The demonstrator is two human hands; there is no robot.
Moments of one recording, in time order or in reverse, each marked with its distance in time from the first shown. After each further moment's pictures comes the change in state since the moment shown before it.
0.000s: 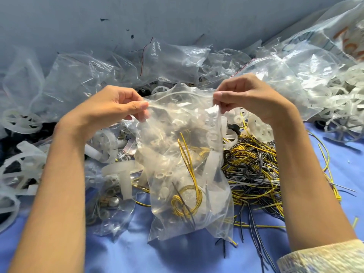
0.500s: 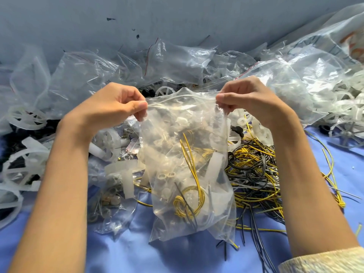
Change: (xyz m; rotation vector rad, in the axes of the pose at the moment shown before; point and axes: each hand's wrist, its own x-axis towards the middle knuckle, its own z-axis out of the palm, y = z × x) left_hand 0.000 -0.006 -0.002 0.122 0.080 0.046; right_hand 0.003 0.000 0.008 -0.010 0.046 -0.039
